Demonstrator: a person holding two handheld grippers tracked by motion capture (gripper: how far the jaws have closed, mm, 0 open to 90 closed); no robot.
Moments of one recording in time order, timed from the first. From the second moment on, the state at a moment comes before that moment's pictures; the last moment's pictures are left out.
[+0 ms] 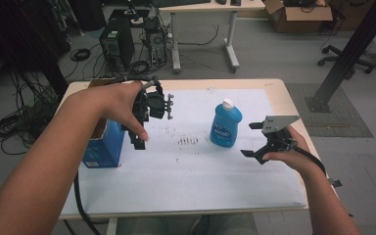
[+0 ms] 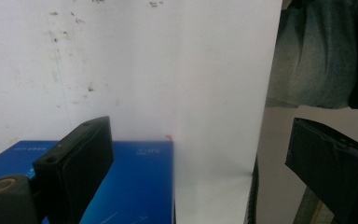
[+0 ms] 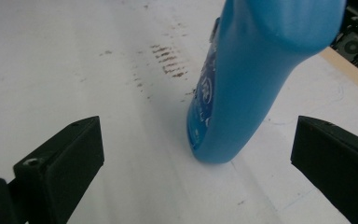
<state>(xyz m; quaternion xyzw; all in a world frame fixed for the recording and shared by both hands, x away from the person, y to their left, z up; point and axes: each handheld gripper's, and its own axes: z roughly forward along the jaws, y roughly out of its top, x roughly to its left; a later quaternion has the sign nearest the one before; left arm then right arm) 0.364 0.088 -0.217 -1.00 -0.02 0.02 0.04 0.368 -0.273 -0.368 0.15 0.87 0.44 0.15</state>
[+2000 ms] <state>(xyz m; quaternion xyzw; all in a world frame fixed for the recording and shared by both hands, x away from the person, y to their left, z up) 0.354 0.091 -0.218 -1.00 0.00 0.01 0.03 0.417 -0.250 -0.418 0.20 0.82 0.52 0.13</state>
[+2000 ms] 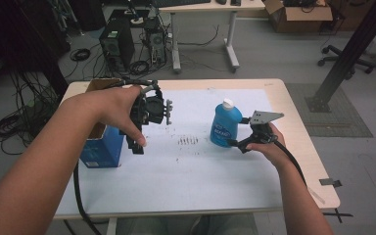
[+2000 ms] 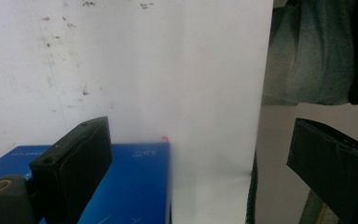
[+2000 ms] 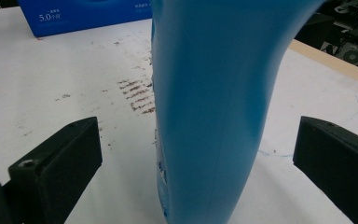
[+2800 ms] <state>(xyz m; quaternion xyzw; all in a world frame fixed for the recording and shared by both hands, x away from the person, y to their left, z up) 0.355 0.087 -0.221 -1.00 0.00 0.02 0.03 0.426 -0.243 -0.433 0.22 0.80 0.54 0.13</state>
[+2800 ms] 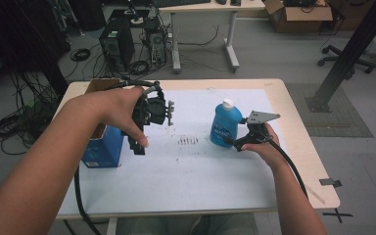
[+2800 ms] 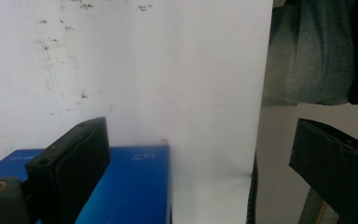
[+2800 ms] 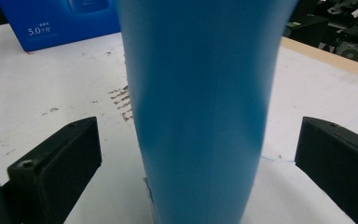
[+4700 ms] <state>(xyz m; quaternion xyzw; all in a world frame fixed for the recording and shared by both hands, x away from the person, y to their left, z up) 0.358 0.097 -0.223 -1.00 -0.01 0.01 0.03 0.429 -0.225 -0.450 0.23 0.77 0.58 0.16</state>
